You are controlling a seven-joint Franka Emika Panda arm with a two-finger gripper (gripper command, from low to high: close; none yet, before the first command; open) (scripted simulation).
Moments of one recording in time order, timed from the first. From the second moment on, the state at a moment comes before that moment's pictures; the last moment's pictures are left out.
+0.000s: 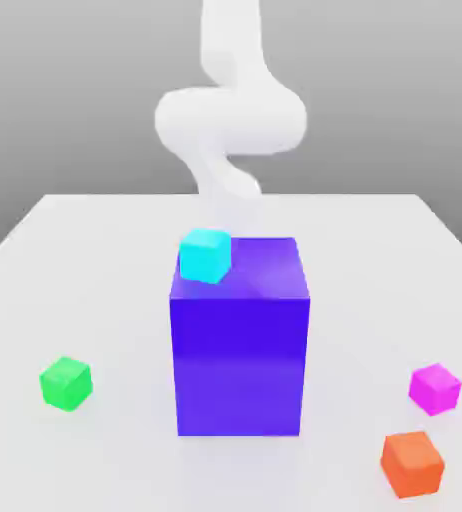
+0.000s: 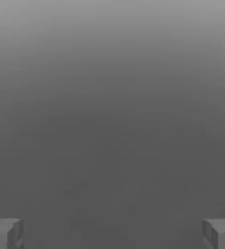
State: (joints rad) arm 0.02 -0.71 0.04 -2.33 0.01 2.35 0.82
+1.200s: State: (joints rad) arm 0.49 0.39 0.19 -2.57 -0.37 2.95 1.42
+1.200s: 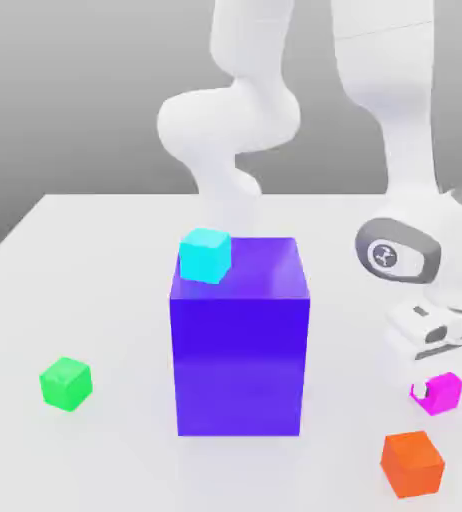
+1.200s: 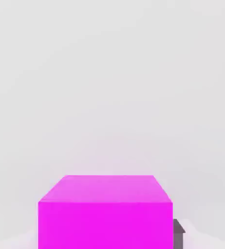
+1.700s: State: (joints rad) arm 0.19 0.14 0.16 -2.60 -0.19 2.76 1.19
